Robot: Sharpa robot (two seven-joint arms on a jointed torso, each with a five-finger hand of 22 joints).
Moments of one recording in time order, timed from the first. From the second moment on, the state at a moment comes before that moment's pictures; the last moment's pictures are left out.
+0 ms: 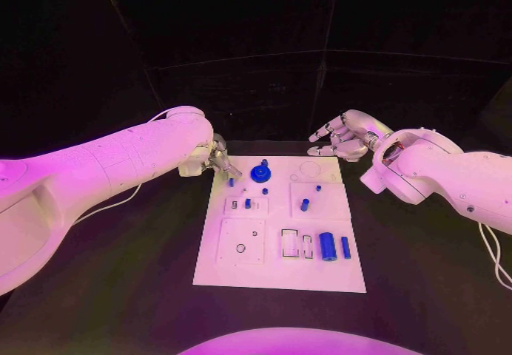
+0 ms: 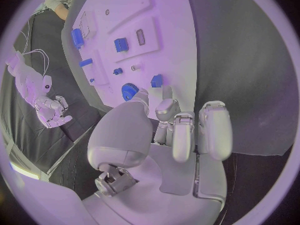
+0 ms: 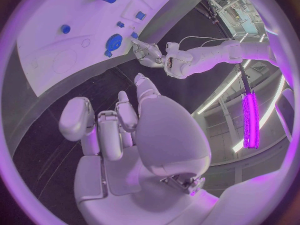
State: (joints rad) left arm 1.32 -0.46 -0.04 0.90 -1.08 0.37 -0.53; left_hand 1.14 0.00 -0.05 0.28 0.10 0.94 0.06 0.47 0.55 1.30 -0.01 1.15 1.06 1.47 -0.07 1.57 1.31 0.07 1.47 0.03 1.37 1.31; right arm 1.29 -0.78 -0.02 1.47 -0.99 -0.32 -0.06; right_hand 1.41 -0.04 -0.05 0.14 0.33 0.92 0.16 0.11 0.07 1.32 0.07 1.25 1.25 1.46 0.00 1.49 1.31 0.09 1.33 0.11 1.33 1.07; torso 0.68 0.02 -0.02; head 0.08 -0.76
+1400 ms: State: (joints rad) left arm 1.31 -0.46 -0.04 0.91 -1.07 0.40 -0.54; left_hand 1.21 0.04 -0.05 0.27 0.10 0.95 0.06 0.48 0.54 1.30 -0.01 1.16 1.06 1.47 -0.07 1.57 1.31 0.07 1.47 0.03 1.38 1.31; right arm 1.29 -0.78 -0.02 1.47 -0.99 -0.31 -0.06; right_hand 1.41 -0.04 -0.05 0.14 0.33 0.92 0.16 0.11 0.07 1.32 0.07 1.25 1.25 1.46 0.00 1.49 1.31 0.09 1.33 0.11 1.33 1.06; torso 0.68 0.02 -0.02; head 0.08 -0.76
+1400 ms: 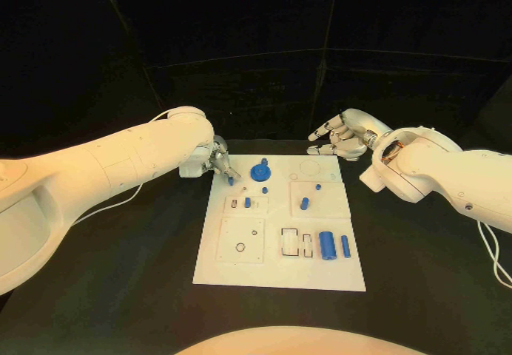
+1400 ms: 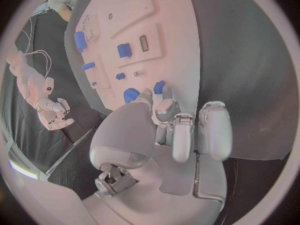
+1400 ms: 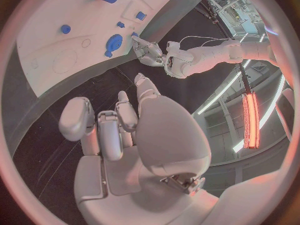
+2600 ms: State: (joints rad) left arm 1.31 -0.53 -0.04 0.99 -0.99 0.36 -0.53; left_hand 1.38 0.01 0.23 0.19 0.11 0.93 0.05 0.52 0.54 1.30 -0.02 1.14 1.03 1.47 -0.08 1.57 1.31 0.07 1.46 0.03 1.37 1.31; right arm 1.29 -0.78 -0.02 1.46 -0.99 -0.31 -0.06; right_hand 1.41 -0.04 -0.05 0.14 0.33 0.92 0.16 0.11 0.07 1.32 0.07 1.25 1.25 1.46 0.00 1.49 1.31 0.09 1.33 0.11 1.33 1.06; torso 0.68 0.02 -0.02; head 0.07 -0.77
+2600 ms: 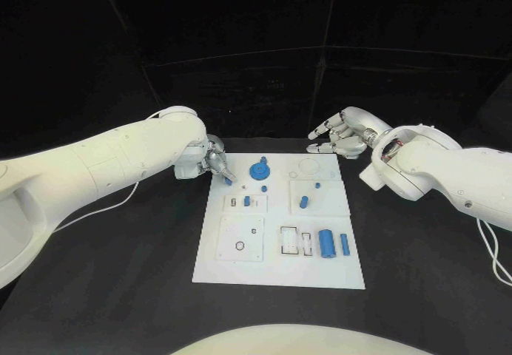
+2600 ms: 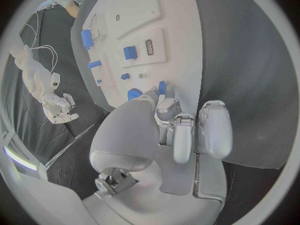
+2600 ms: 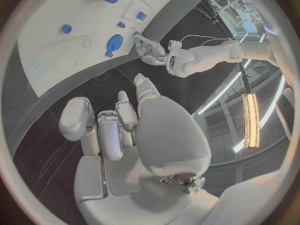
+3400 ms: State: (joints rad) left arm 1.31 -0.74 -0.04 1.33 -0.95 0.13 -0.53; left_hand 1.31 -0.05 0.38 0.17 0.10 0.93 0.05 0.55 0.59 1.31 -0.02 1.13 1.01 1.47 -0.08 1.57 1.31 0.07 1.46 0.03 1.36 1.31; right arm 1.29 -0.79 -0.02 1.46 -0.99 -0.31 -0.06; right_hand 1.41 -0.03 -0.06 0.15 0.33 0.92 0.16 0.12 0.07 1.32 0.07 1.25 1.25 1.46 0.00 1.49 1.31 0.09 1.33 0.11 1.33 1.06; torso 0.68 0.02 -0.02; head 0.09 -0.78
